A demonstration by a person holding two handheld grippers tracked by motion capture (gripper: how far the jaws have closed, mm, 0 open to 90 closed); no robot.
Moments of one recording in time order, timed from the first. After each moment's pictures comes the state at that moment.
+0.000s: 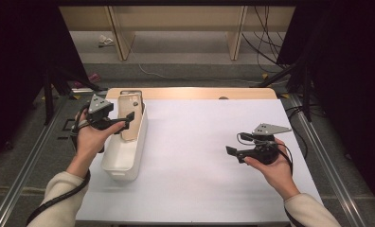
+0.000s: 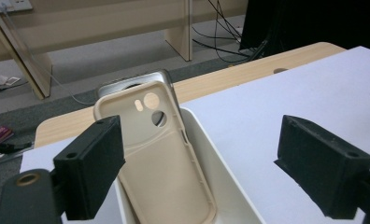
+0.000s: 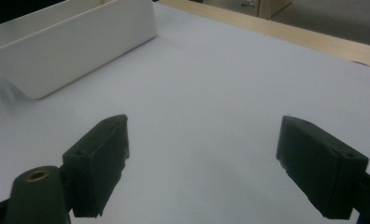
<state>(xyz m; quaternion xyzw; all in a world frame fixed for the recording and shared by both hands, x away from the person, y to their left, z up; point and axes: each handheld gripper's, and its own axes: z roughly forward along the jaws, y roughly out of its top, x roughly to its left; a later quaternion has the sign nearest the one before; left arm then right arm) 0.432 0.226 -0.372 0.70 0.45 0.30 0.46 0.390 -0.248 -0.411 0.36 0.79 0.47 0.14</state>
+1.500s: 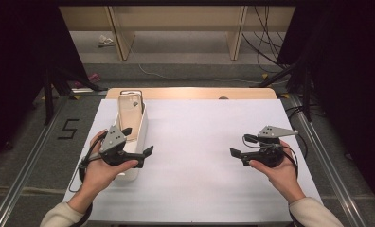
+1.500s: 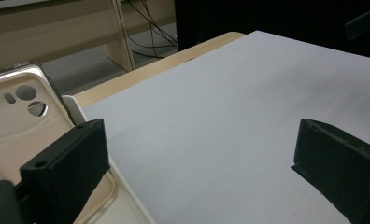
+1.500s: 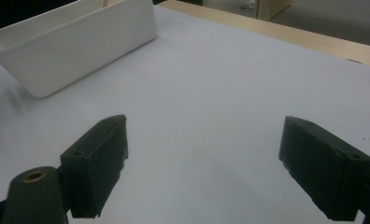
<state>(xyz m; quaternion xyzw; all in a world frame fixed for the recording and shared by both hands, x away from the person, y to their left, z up) 0.354 0.184 -0.400 0.75 0.34 0.26 0.51 0.381 -0.259 -0.410 0.36 0.79 0.48 0.14</state>
